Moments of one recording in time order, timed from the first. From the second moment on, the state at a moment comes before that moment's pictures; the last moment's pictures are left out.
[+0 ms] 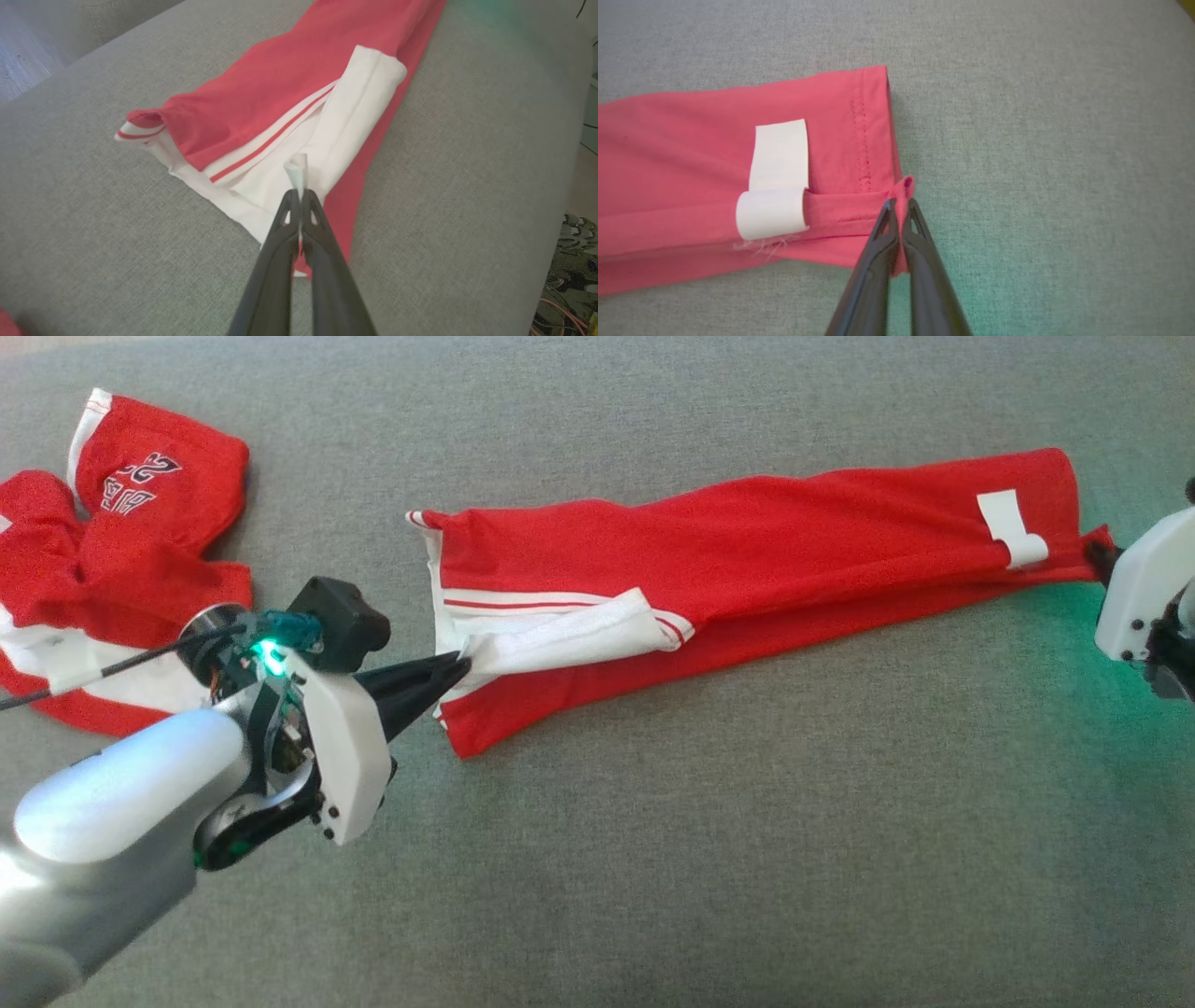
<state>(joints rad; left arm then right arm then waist) -0.94 0.73 -1.33 0.12 -1.00 -0.13 0.26 -0.76 -0.49 0.33 0.83 0.56 0.13 0.49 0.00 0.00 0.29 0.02</state>
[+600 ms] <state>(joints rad) -0.84 0.62 -1.08 0.29 -1.06 0.09 -0.18 -0.73 -0.46 0.19 0.65 0.54 0.13 0.18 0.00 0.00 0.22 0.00</state>
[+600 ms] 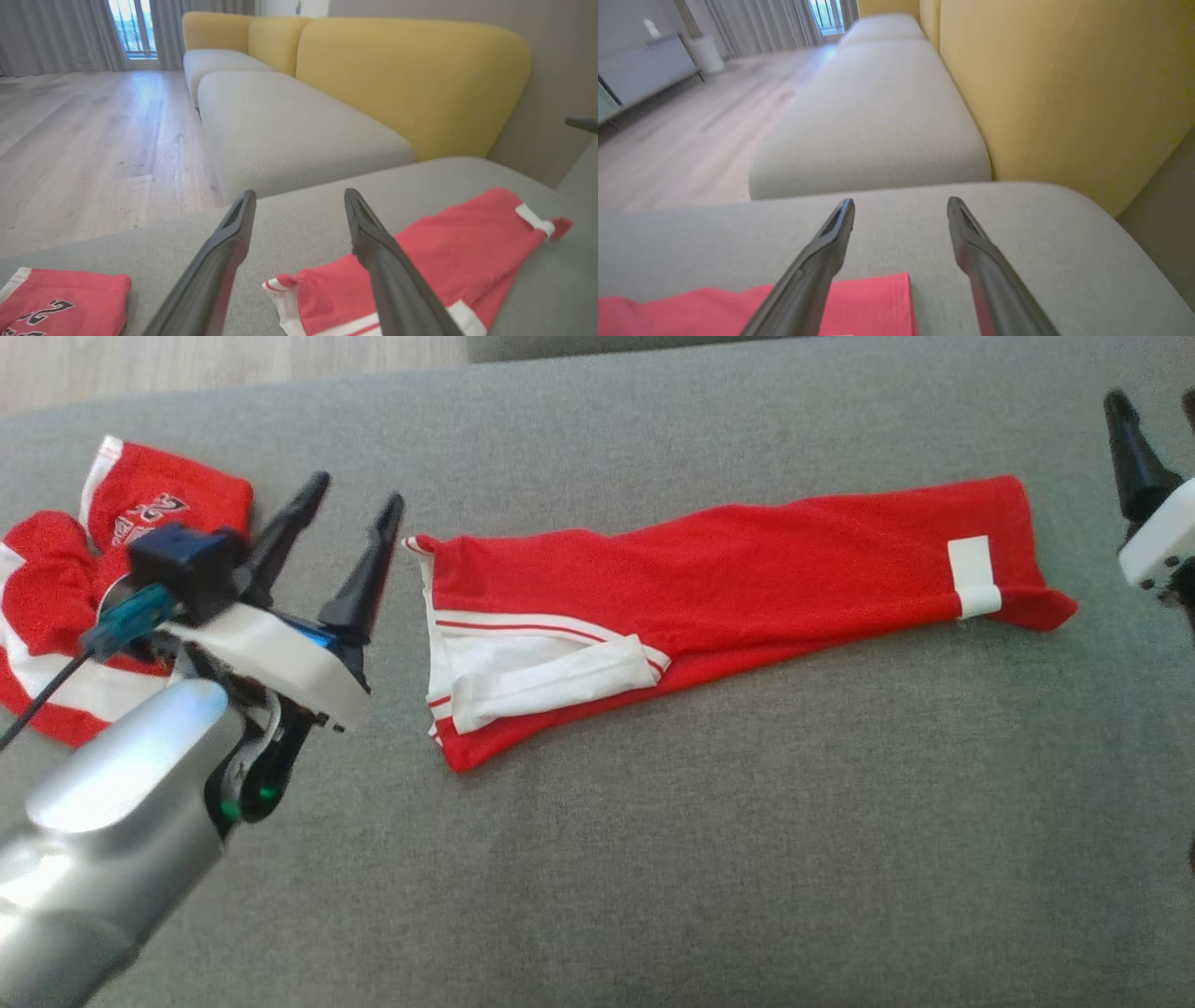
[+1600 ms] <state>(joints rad) -0.19 0.19 -0.32 0.20 -0.55 -0.02 -0.26 -0.25 -0.14 0.00 0.30 0.26 0.13 -0.14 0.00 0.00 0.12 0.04</state>
